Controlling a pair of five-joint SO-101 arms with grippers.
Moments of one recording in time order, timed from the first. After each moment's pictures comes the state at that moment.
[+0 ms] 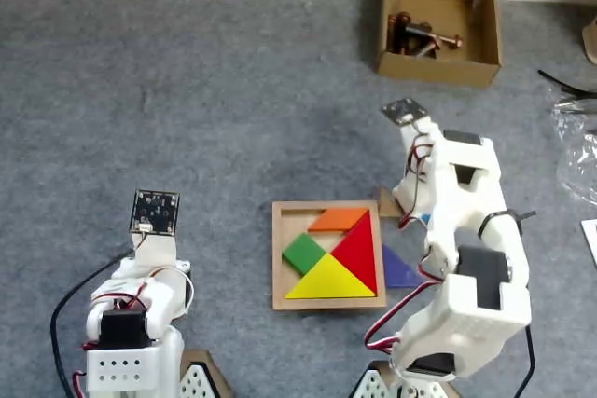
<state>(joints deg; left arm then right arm) -8.8 -103.1 96.0 74.9 -0.6 4.2 10.3 22.5 60.2 39.0</state>
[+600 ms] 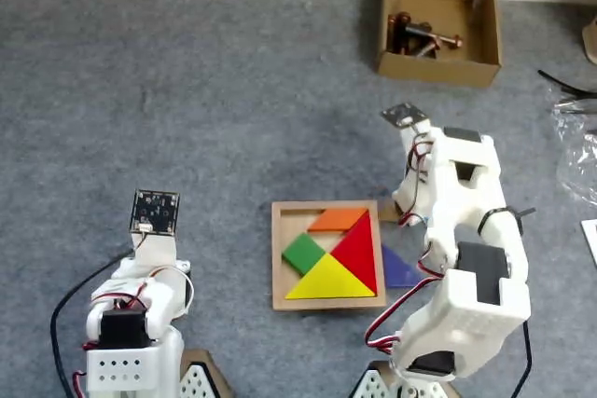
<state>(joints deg) -8.8 -103.1 96.0 74.9 -0.6 4.7 11.0 20.3 65.9 38.9</state>
